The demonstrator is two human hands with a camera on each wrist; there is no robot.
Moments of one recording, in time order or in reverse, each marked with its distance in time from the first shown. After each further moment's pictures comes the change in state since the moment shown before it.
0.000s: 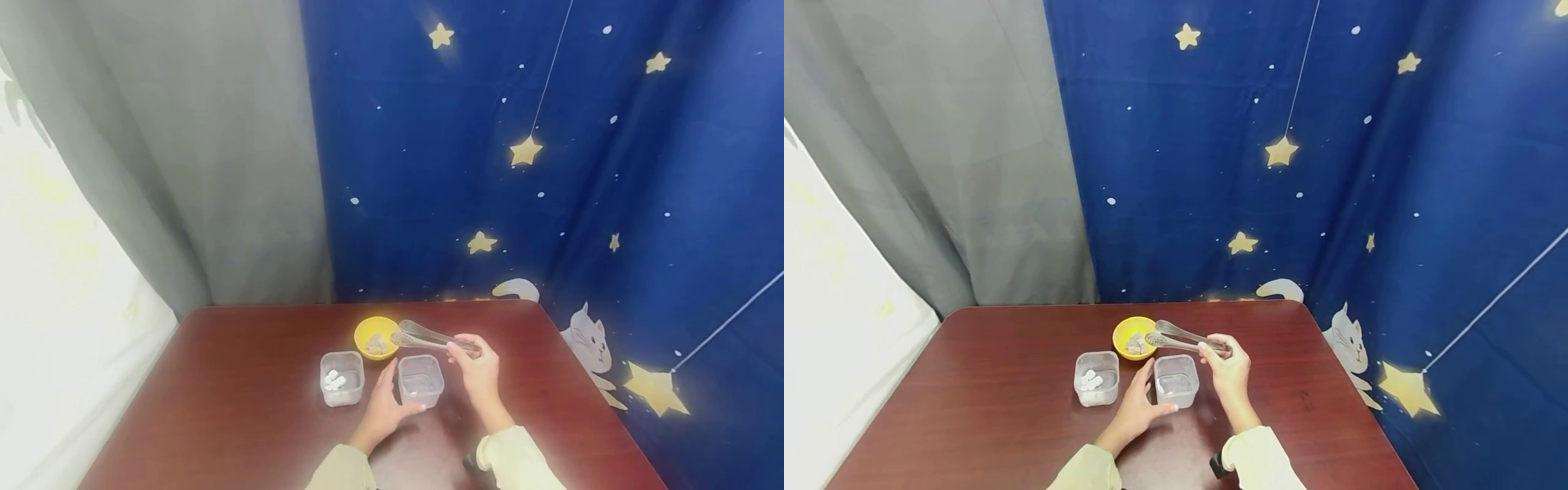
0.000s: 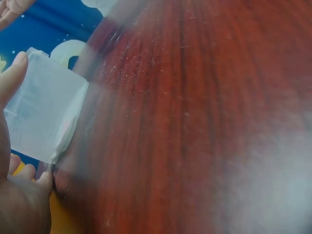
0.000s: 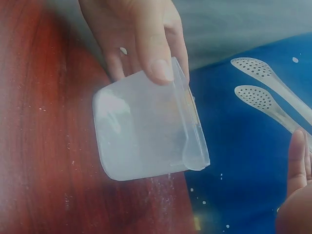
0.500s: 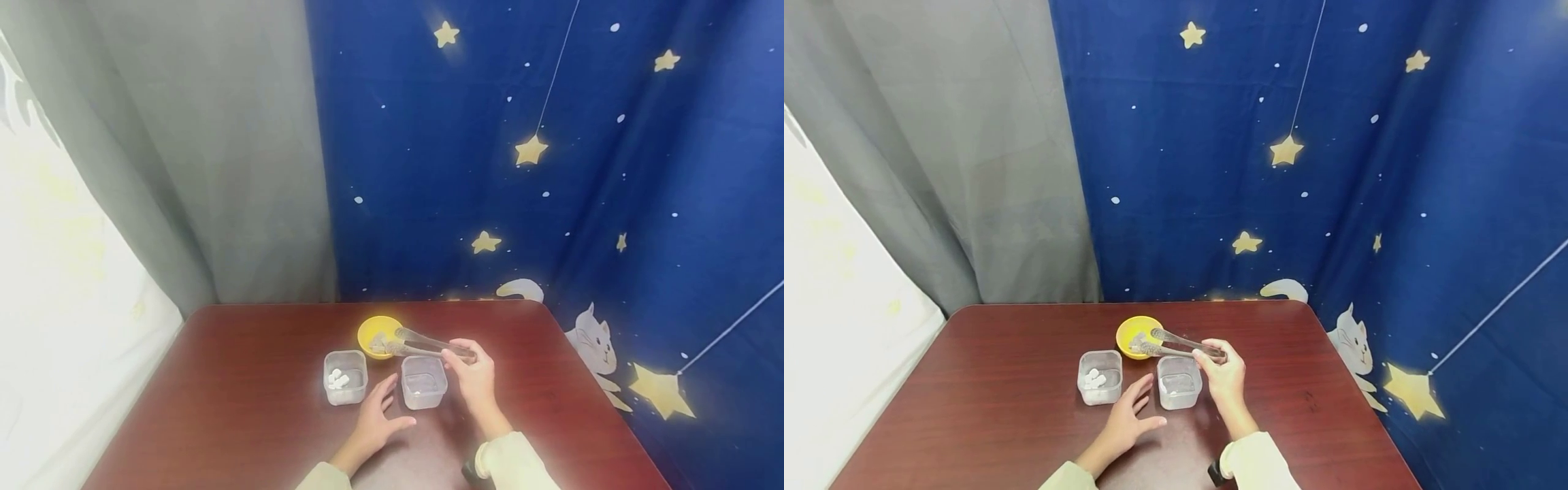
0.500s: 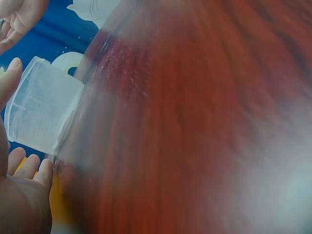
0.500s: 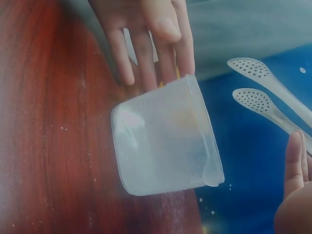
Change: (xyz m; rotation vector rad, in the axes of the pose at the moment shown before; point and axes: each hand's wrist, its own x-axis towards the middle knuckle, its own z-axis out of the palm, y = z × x) left_hand -0.030 0.003 -0.022 -0.252 -0.060 0.059; right_hand -0.012 -0.006 0.008 -0.052 -0.033 0.058
